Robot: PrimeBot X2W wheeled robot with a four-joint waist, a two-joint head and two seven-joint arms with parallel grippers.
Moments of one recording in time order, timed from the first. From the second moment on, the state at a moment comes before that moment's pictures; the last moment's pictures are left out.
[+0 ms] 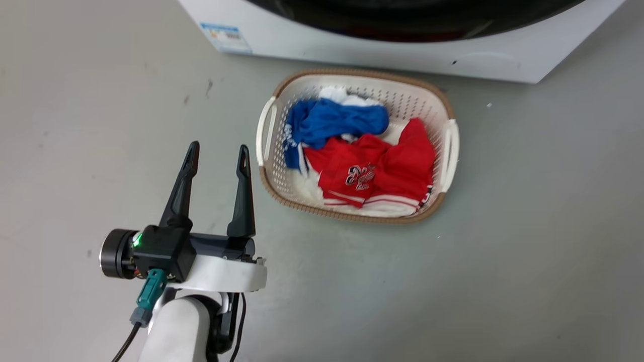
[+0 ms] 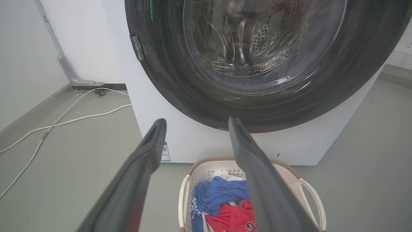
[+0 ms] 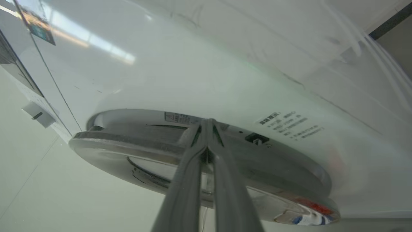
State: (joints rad) left arm -0.21 0.05 -0.16 -0.04 -0.11 0.05 -0.26; right arm -1.03 -0.49 -0.07 0.51 1.47 0.13 0.36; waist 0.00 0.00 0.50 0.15
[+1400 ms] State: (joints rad) left arm -0.17 0.05 -0.11 -0.03 -0.10 0.04 -0.26; right arm -0.62 -0.47 0.19 0.04 1.49 0.13 0.58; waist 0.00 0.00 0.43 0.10
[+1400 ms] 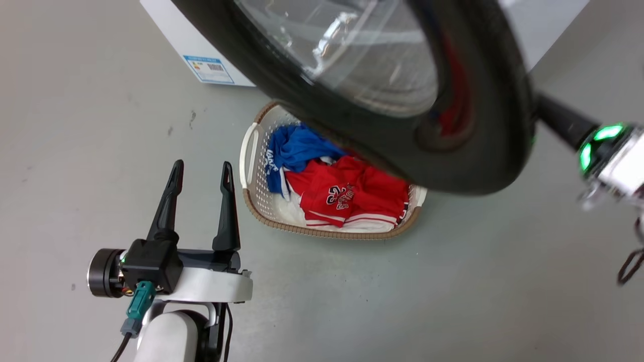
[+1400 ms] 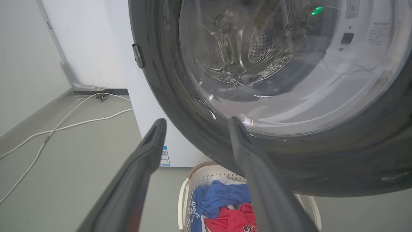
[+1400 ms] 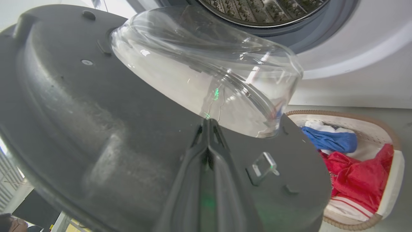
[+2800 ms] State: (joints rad) left arm -0.04 0.05 -0.09 0.01 -0.07 0.04 -0.26; right arm -0.18 -0.29 0.52 -0.14 1.51 0.13 0.34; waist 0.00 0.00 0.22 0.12
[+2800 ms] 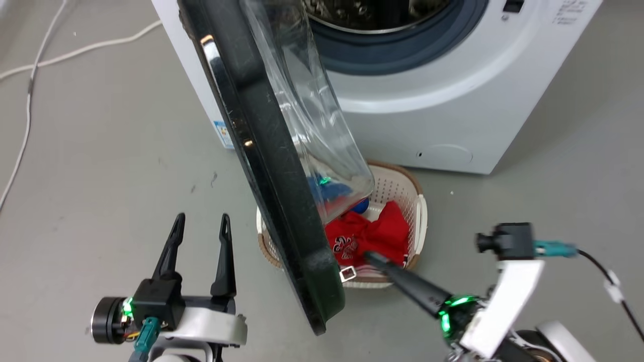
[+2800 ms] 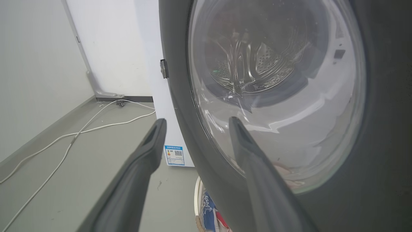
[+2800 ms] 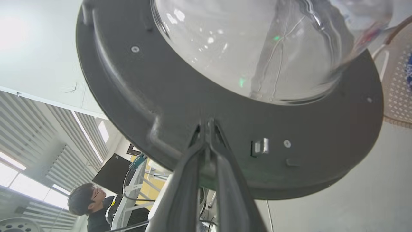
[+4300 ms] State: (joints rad) left arm 0.11 0.05 -0.04 0.01 -0.06 0.04 -0.26; right arm 0.15 -0.06 -0.11 -0.10 0.12 0.13 -0.26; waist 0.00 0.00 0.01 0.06
